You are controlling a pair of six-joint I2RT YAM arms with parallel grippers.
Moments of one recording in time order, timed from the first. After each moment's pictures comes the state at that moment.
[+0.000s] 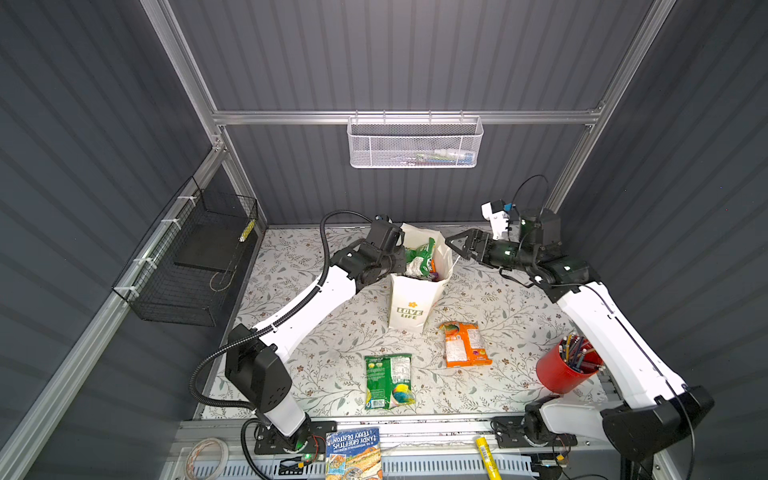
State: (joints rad) left arm -0.69 1.63 1.58 -0.66 -0.16 -0.55; right arm 0.33 1.25 1.42 -0.58 -0.52 0.57
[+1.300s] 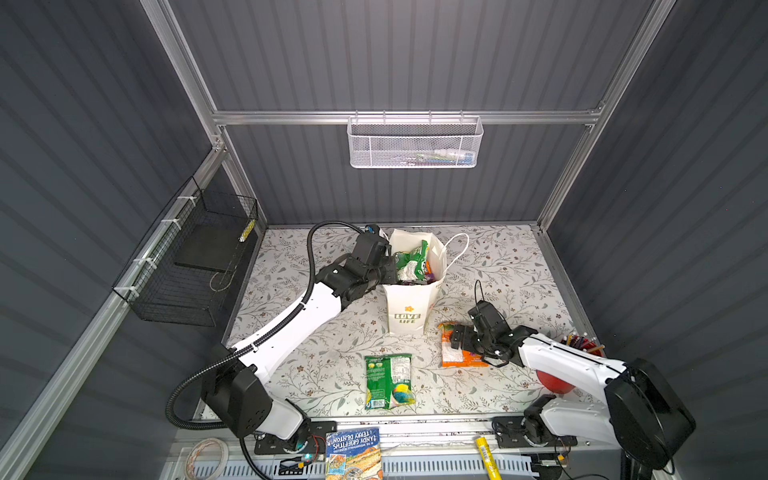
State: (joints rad) left arm -0.68 1.47 1.37 -0.57 -0.14 -0.50; right arm 0.56 1.25 0.52 -0.32 0.05 0.72
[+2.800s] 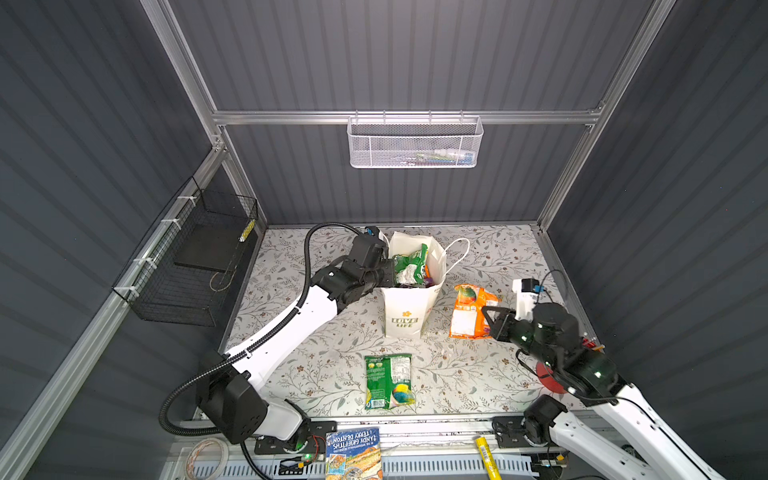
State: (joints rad) left arm -0.68 1.44 1.35 -0.58 -0.11 -0.47; right arm 0.58 0.59 0.79 -0.59 0.07 0.67
